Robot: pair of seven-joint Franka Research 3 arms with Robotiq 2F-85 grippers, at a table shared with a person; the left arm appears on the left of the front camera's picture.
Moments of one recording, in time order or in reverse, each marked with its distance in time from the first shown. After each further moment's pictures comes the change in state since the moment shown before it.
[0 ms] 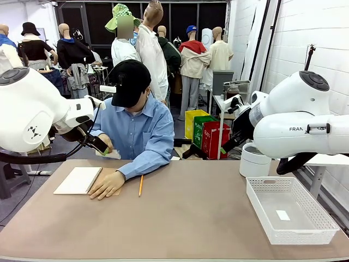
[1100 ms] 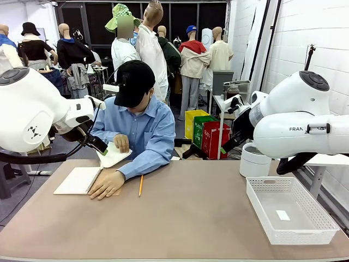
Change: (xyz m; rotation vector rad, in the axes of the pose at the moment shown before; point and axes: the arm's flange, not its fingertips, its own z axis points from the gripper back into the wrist) left arm 0.000 0.000 0.000 0.000 0.000 0.000; right arm 0.000 0.000 0.000 0.000 0.000 0.000
